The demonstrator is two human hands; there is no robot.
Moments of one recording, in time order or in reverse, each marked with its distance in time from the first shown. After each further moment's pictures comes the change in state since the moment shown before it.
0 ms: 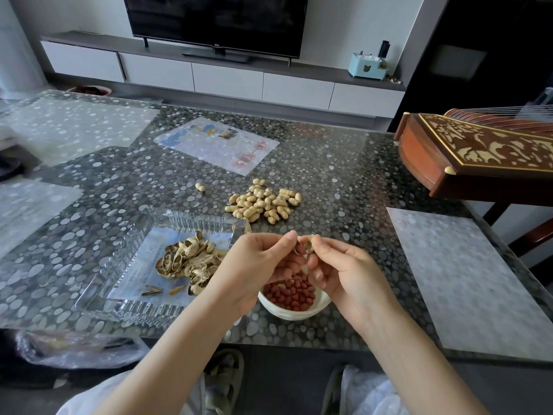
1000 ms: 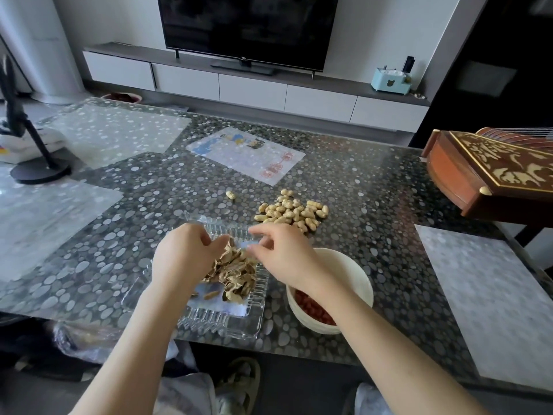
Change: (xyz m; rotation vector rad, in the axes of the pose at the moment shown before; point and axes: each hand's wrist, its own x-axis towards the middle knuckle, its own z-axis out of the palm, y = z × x) left_hand 0.008 0.011 -0.120 1.147 0.625 0.062; right_hand 0.062 0.026 0.089 -1.182 -0.292 -0.485
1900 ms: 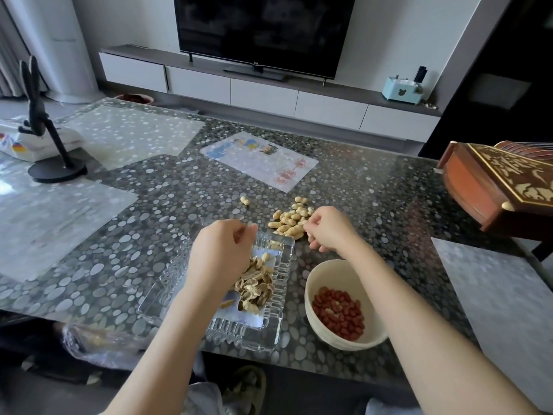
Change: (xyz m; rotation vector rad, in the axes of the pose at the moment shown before) left_hand 0.000 0.016 -0.001 -0.272 0.075 0.157; right_hand 0.069 0.060 -0.026 -0.082 0.026 0.474
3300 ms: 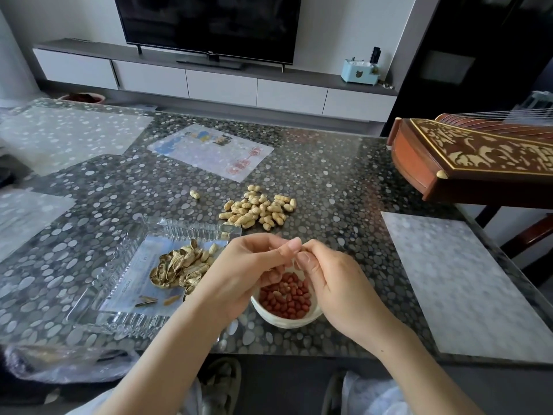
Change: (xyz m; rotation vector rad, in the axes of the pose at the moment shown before) left_hand -0.047 0.078 0.043 -1.028 -0.688 -0.270; right_hand -0.155 0.057 -0.035 0.103 0.228 -0.545
